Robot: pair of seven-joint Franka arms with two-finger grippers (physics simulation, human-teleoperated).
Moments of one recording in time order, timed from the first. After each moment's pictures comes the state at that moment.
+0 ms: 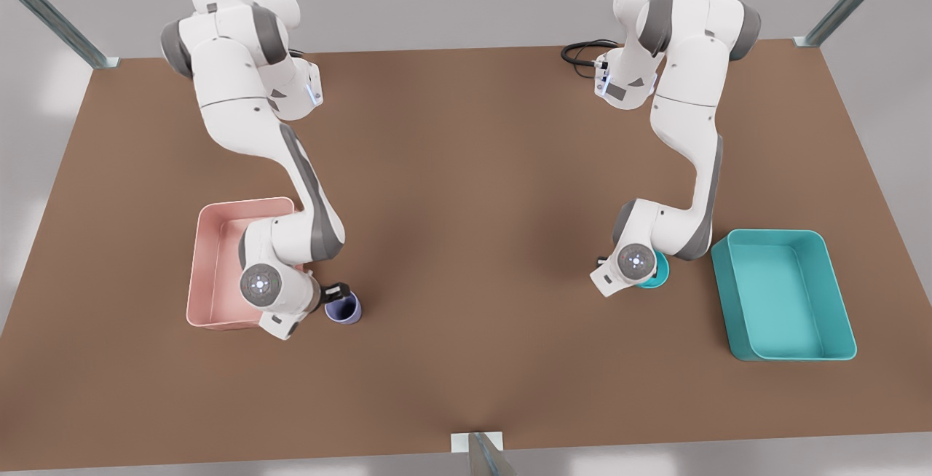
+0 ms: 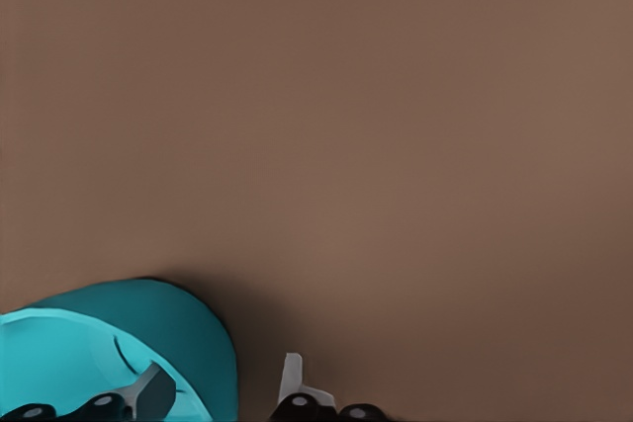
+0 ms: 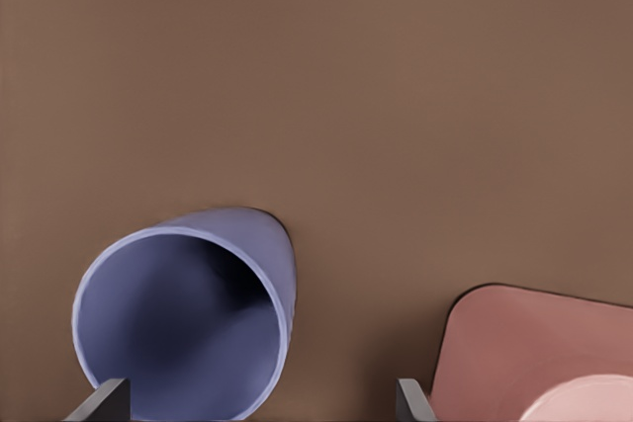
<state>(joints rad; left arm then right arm) -0.28 0.69 0.02 -1.69 0.22 2.09 -0.13 0.35 0.71 -0.12 -1.43 0.16 2.02 -0.06</state>
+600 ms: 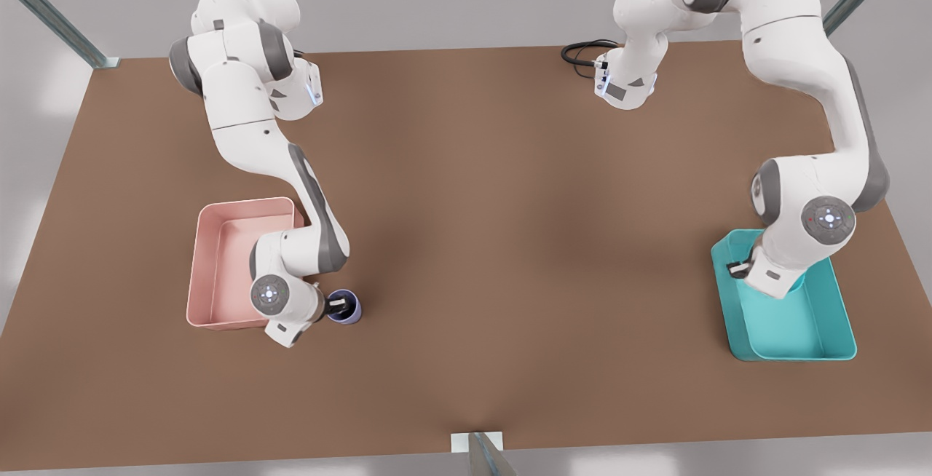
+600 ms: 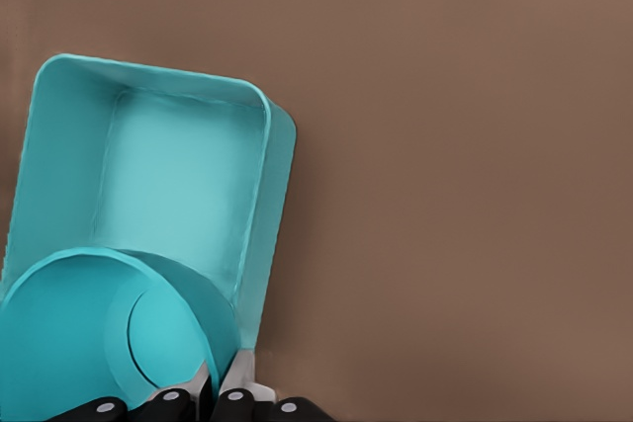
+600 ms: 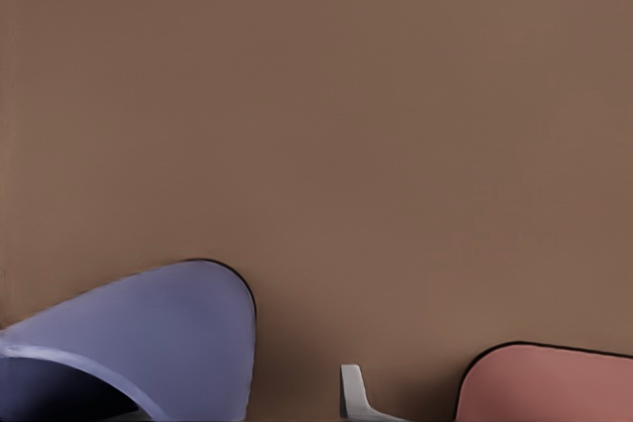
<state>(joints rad) 0.03 0.44 0.04 -1.53 0.22 1.93 -0.19 0.34 0.80 -0.12 -1.42 0.17 2.12 -0.04</state>
